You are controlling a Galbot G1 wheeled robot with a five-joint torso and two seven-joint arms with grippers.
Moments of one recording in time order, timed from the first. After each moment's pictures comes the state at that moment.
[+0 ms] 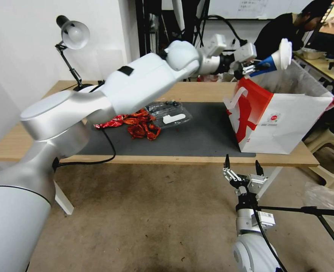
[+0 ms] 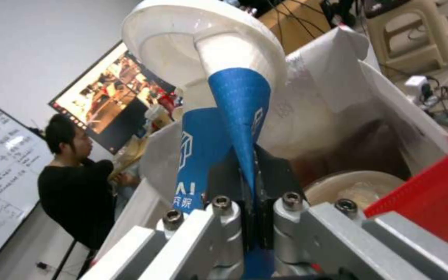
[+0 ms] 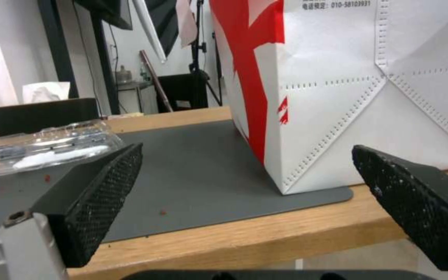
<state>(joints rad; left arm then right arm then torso) -0.44 -1.51 0.83 -0.93 -0.76 -0.03 0.62 -1.56 1.48 0.47 2.00 0.10 0.24 0.25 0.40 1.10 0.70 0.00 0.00</state>
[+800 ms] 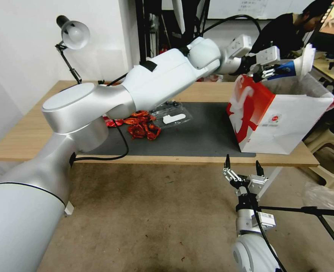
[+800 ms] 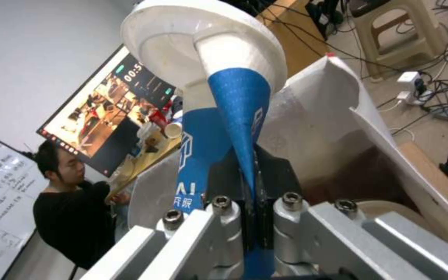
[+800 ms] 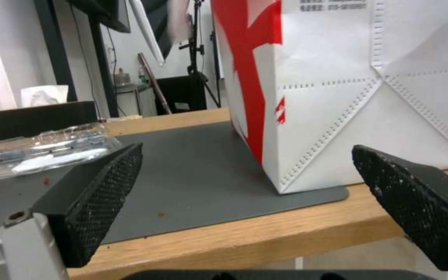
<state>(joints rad) -0.47 -1.61 0.83 -0.86 -0.72 -0.05 0.62 -1.57 1.49 0.47 2.01 0.11 0.25 0.25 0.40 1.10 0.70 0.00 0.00</state>
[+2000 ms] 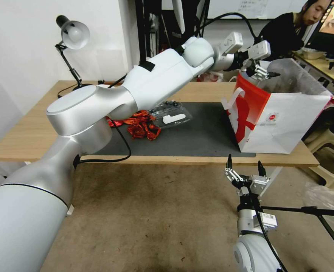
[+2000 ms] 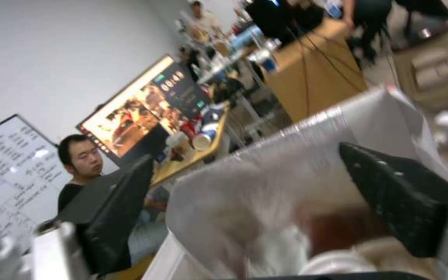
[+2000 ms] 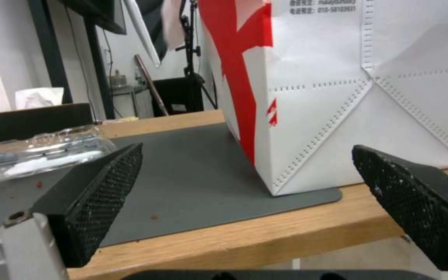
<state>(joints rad) -0.42 -1.59 0.75 -0.86 -0.78 -0.05 0.55 -1.56 1.49 0.48 2.00 0.11 0.25 0.25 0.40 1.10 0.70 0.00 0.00</state>
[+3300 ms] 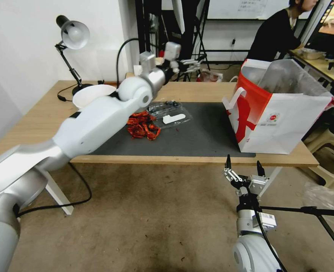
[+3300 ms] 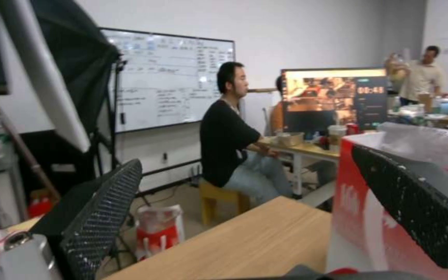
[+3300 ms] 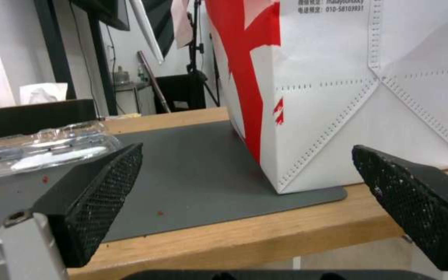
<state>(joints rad) 0.02 -1.05 0.46 -1.43 -1.08 0.03 -0.01 -1.57 1.48 0.47 2.01 0.10 0.24 0.26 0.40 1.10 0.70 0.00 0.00</state>
